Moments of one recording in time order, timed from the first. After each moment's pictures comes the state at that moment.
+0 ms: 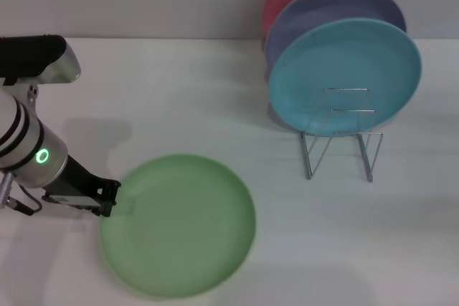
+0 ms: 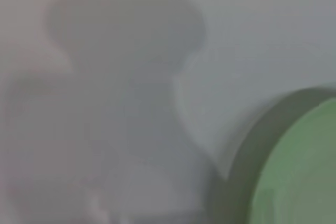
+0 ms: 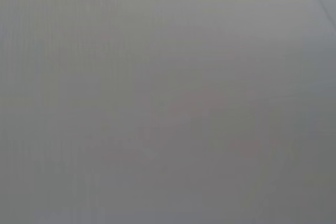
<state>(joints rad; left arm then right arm) -0.59 -2.06 1.45 1.26 -0.45 -1.52 -0.02 0.50 2.01 0.72 -0.05 -1.64 -1.53 0.34</state>
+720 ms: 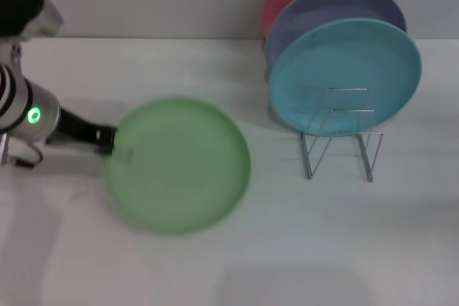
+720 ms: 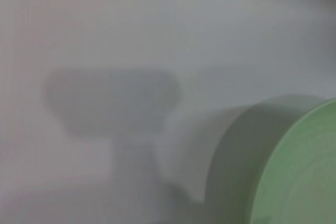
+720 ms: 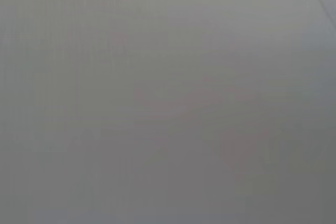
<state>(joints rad) -0.58 -2.06 1.37 1.28 -0.45 -1.34 0.08 0.50 2.01 0.72 -0.05 -1.64 -1.52 0.34</state>
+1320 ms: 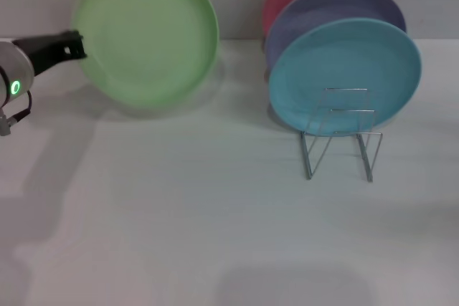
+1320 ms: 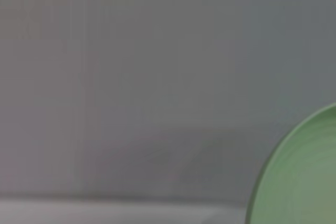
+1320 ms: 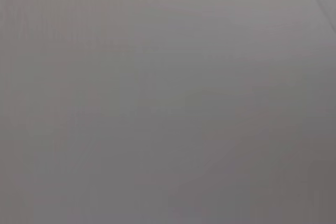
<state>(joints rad) -0.35 -2.06 1.52 1.26 -0.54 -0.45 0.13 0.48 2.02 0.72 -0.05 -1.64 -1.52 0.33</state>
